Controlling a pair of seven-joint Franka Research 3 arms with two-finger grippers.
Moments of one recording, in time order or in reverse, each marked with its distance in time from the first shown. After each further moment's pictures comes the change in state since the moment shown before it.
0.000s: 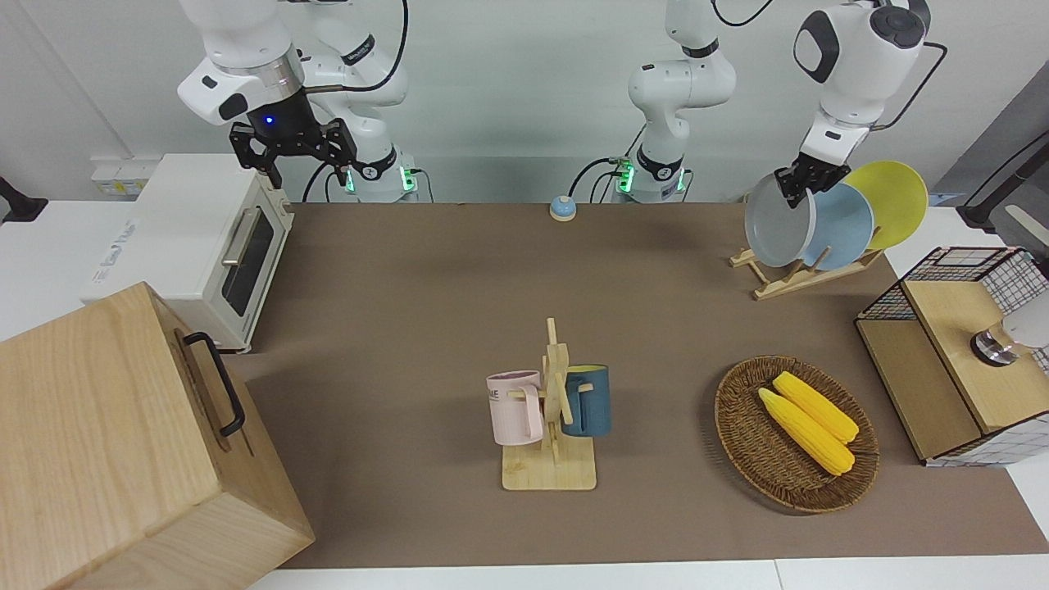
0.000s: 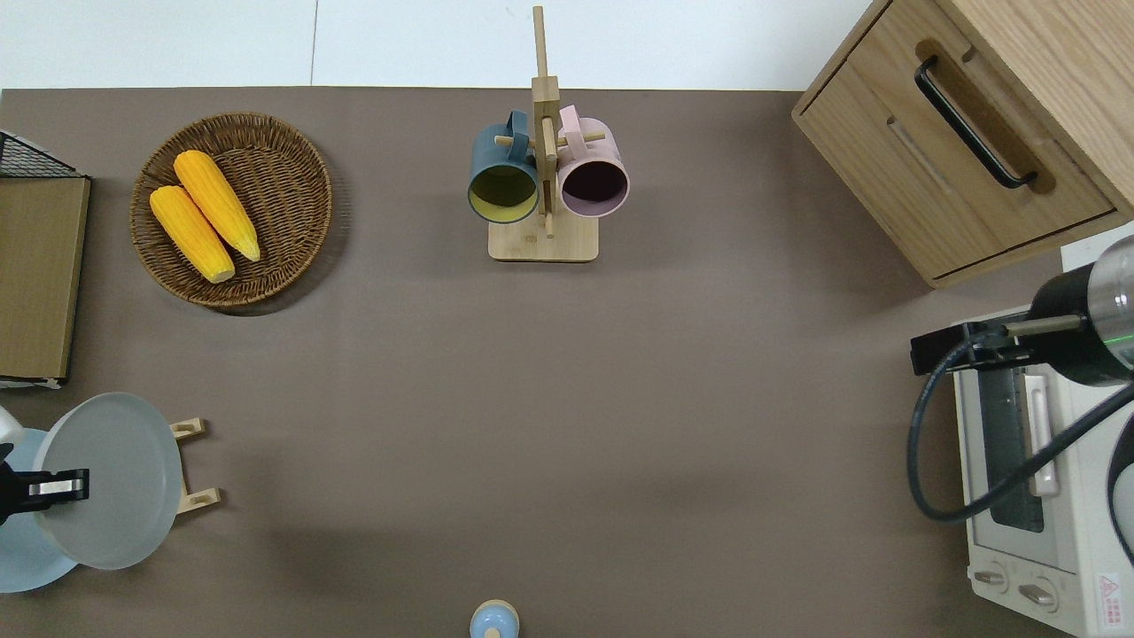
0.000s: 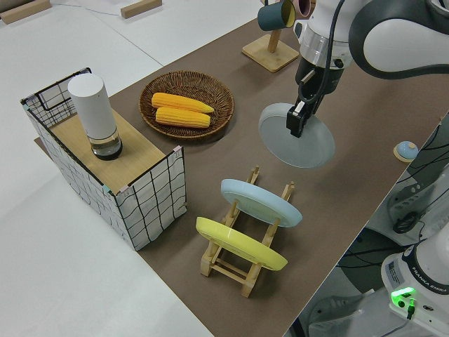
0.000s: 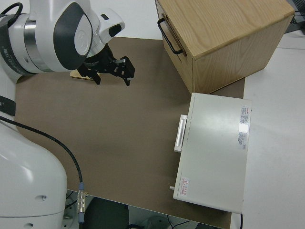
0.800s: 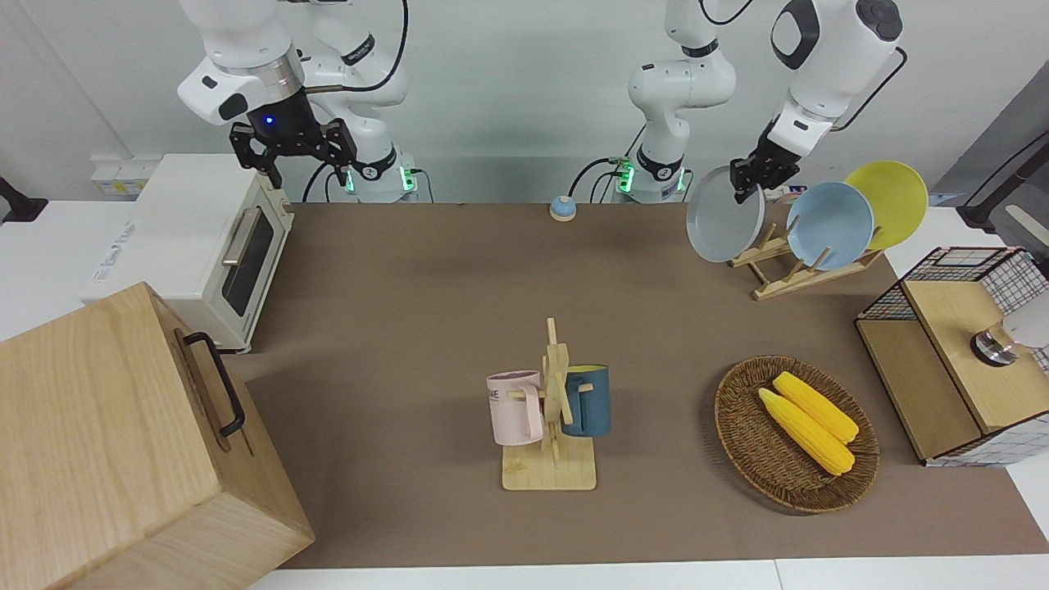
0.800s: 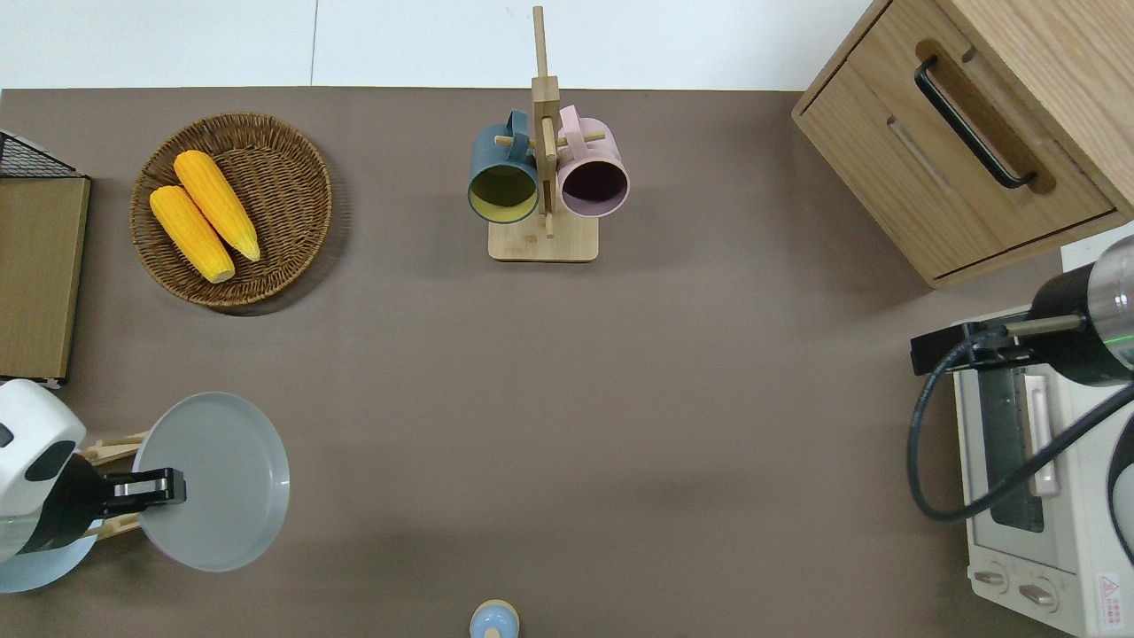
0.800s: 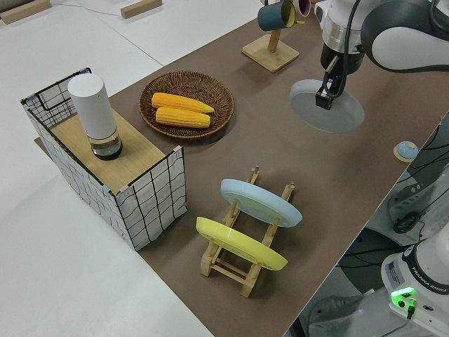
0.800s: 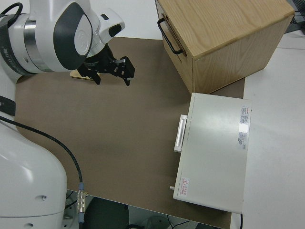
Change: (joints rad) left arm -0.014 -0.026 -0.066 -0.017 -0.305 -0.046 -0.057; right arm 0.000 0.000 0.000 0.000 0.000 0.000 0.000
